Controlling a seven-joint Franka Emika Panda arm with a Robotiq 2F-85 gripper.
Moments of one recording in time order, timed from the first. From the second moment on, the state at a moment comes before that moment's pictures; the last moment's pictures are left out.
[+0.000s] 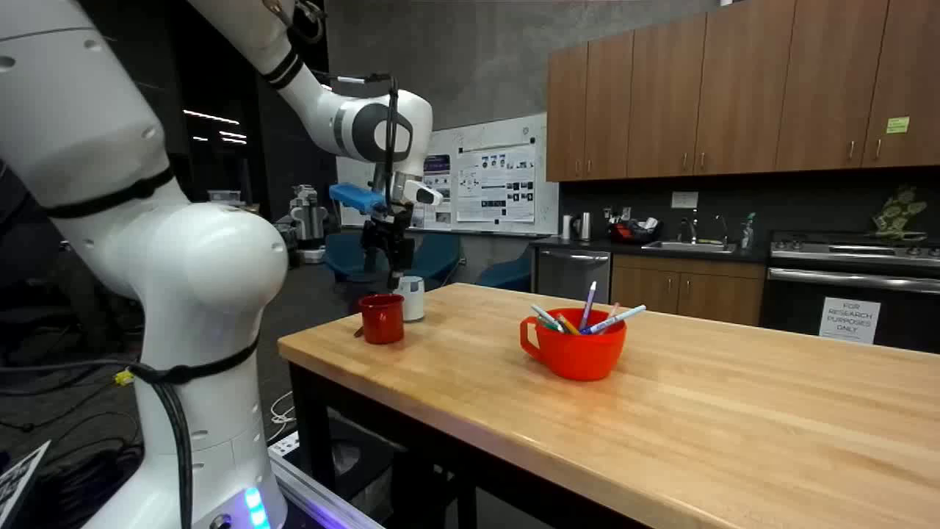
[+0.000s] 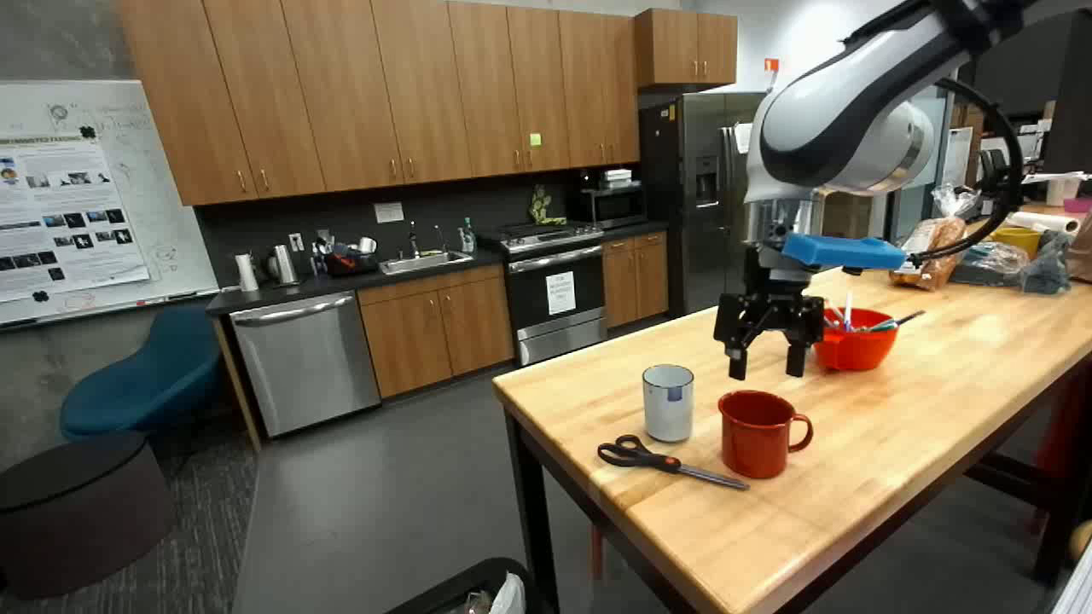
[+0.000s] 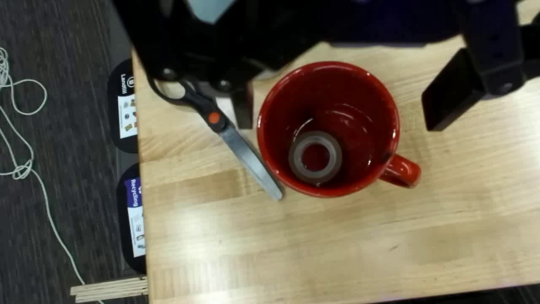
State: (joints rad) arm 0.07 -0.49 0.02 -2.66 0.29 2.10 0.16
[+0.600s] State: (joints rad) arm 0.07 -0.48 0.02 -2.65 0.28 2.13 0.15
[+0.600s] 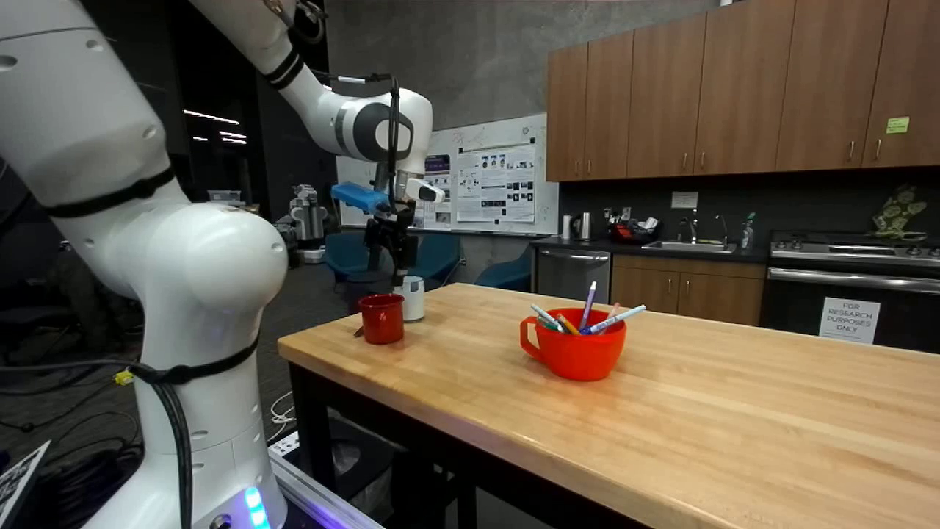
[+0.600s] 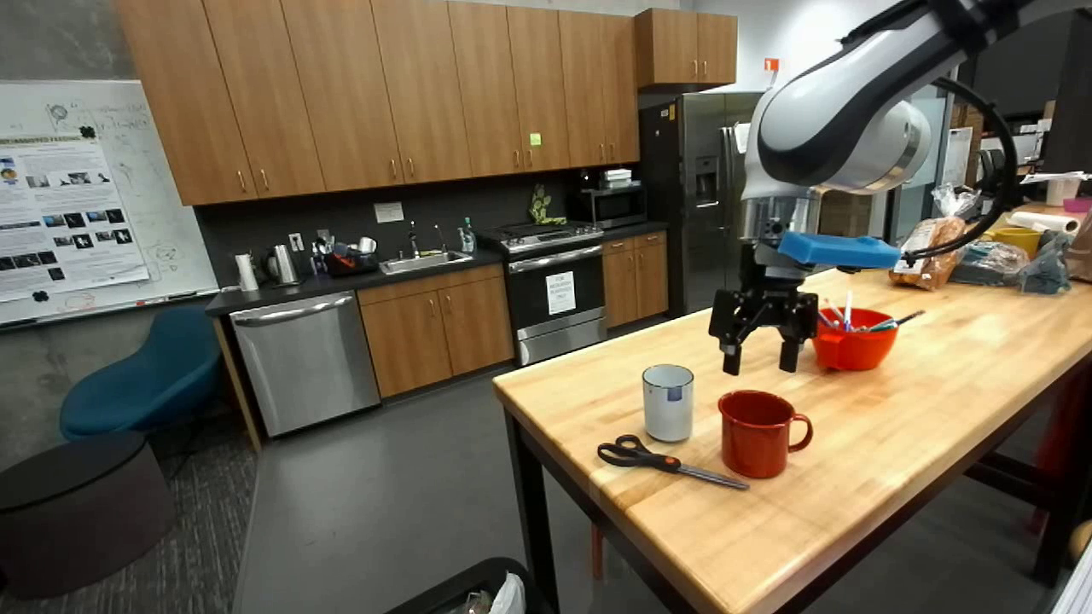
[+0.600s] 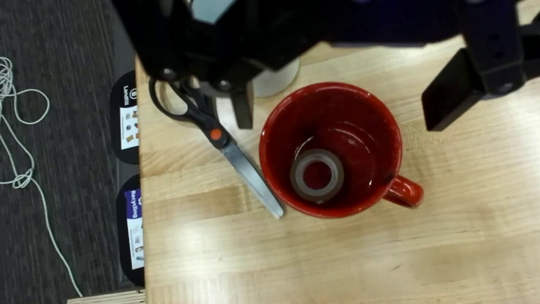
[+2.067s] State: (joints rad) arm 0.02 -0.13 0.12 -2.48 -0.04 2.46 0.35
